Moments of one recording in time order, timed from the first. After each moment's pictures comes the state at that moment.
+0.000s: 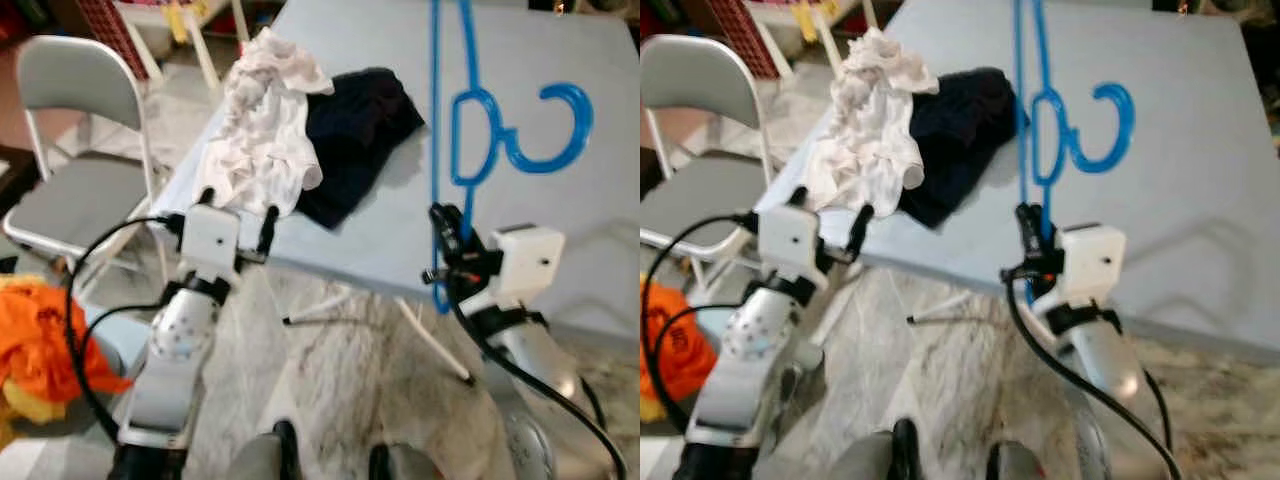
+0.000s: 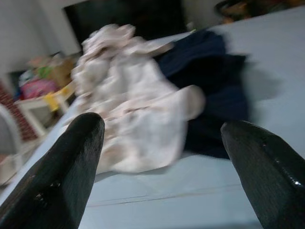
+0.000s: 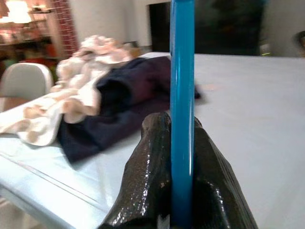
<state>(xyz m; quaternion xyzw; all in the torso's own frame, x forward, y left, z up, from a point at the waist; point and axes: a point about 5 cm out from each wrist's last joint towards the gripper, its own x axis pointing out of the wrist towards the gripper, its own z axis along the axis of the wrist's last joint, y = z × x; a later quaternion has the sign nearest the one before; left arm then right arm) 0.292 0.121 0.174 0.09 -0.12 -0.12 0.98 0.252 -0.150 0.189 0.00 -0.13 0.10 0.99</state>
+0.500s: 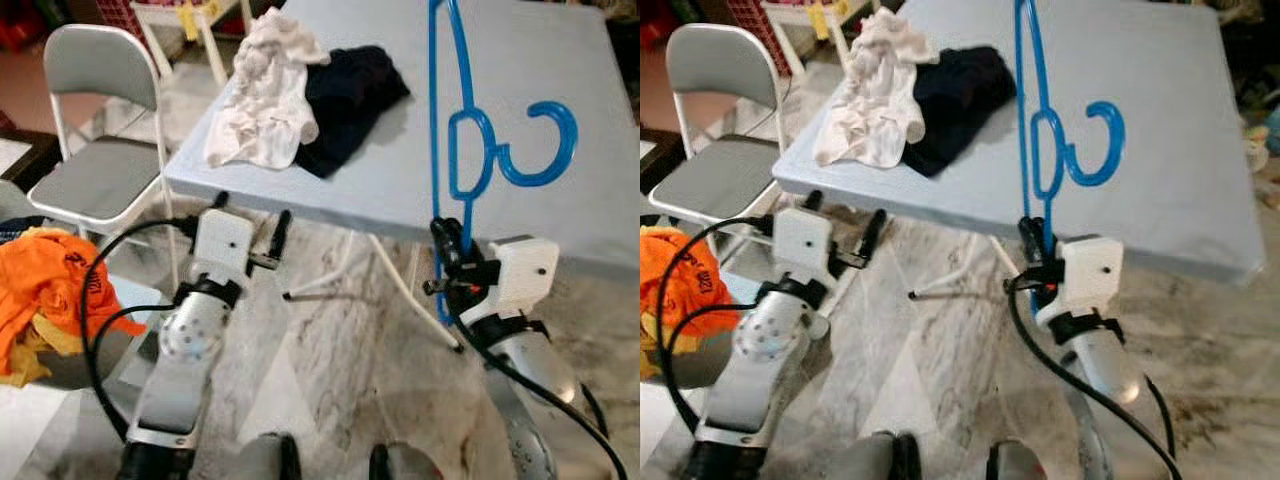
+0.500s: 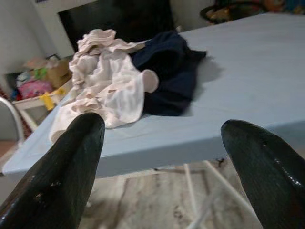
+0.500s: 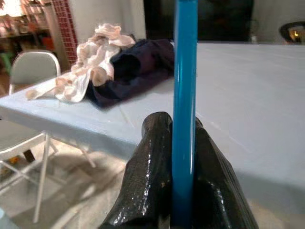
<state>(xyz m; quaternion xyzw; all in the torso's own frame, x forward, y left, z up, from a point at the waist) 0.293 0.117 0.171 0.10 -0.12 -0.13 0.98 0.248 -0.150 0.175 0.01 -0.10 0.10 0.99</state>
